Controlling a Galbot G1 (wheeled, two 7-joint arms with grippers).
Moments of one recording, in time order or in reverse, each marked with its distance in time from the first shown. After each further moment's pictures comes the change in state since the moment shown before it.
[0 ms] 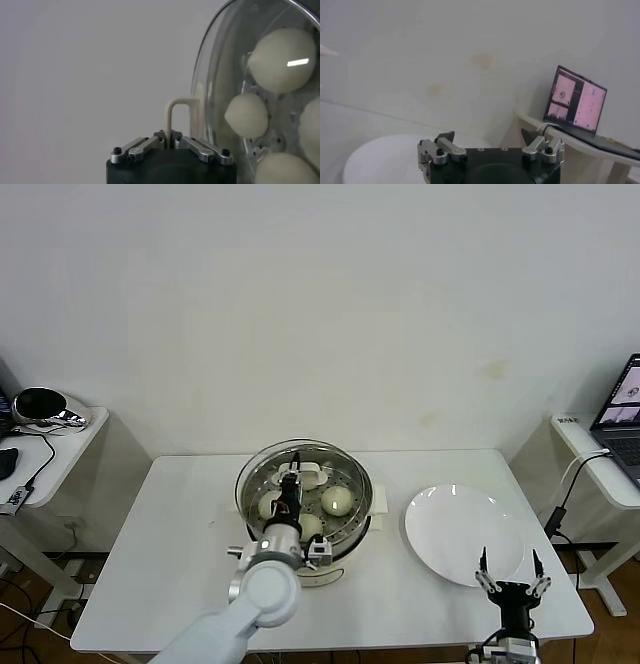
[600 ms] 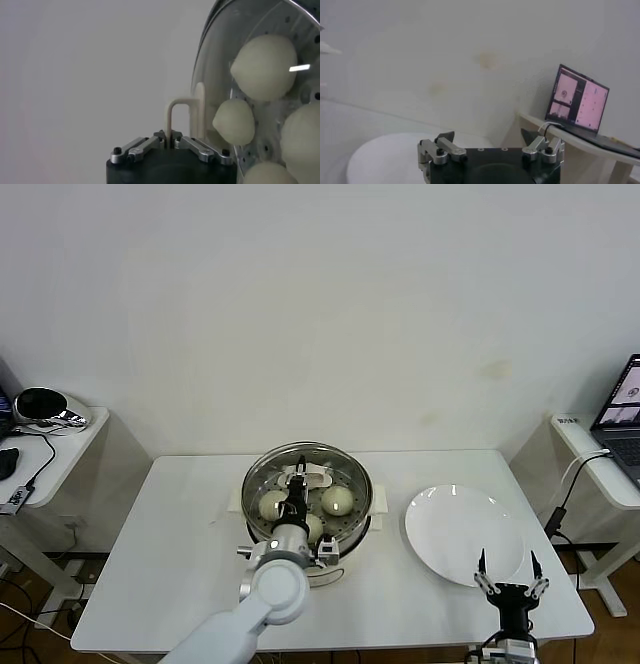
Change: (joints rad) left arm -0.006 -0.039 0.010 0.050 0.014 -0.001 0.000; right arm -0.004 -0.002 -0.004 -0.007 -0.001 0.004 0.002
